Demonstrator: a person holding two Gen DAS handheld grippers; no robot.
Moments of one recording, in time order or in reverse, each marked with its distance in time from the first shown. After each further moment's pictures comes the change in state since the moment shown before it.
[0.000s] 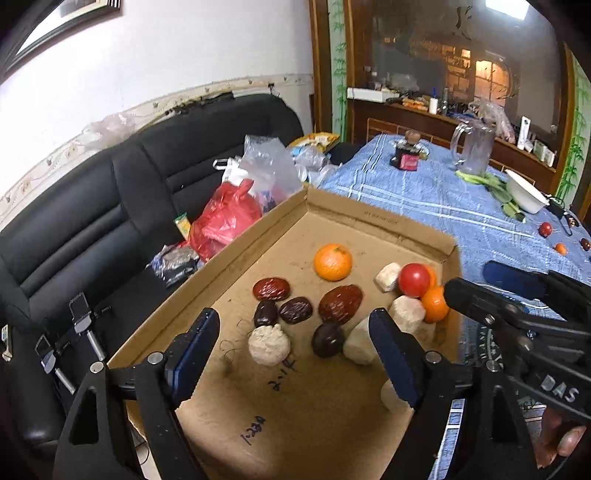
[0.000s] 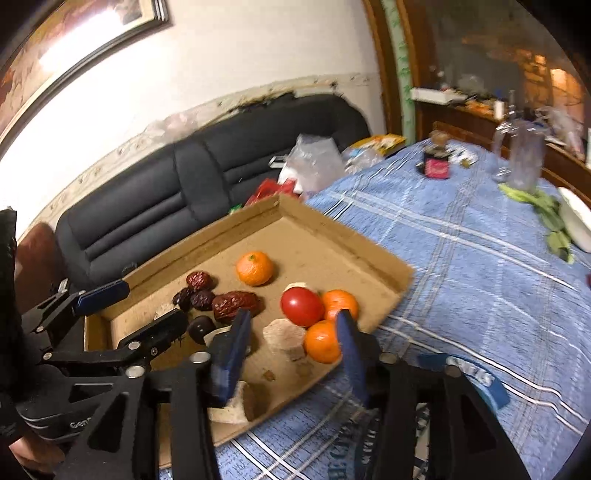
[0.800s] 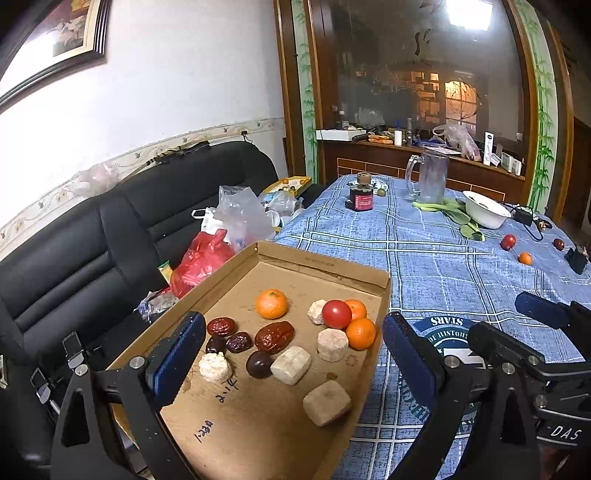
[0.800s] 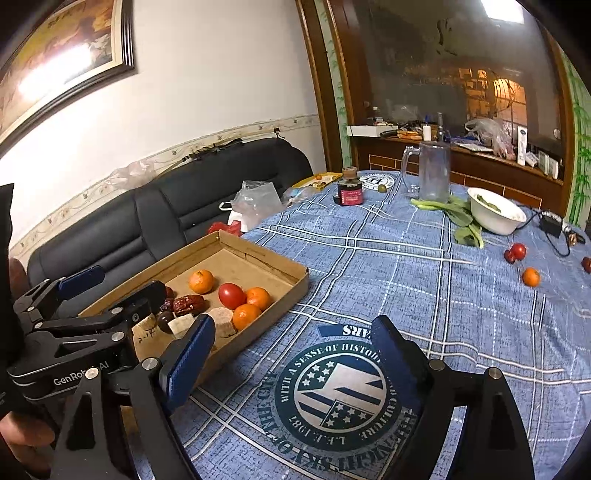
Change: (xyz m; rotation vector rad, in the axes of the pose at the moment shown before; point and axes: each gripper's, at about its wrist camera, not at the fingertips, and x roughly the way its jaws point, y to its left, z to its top) left arm -0.048 -0.051 0.003 0.069 -0.166 -0.046; right arm -0.080 -0.038 -0.033 0.089 -0.134 -0.139
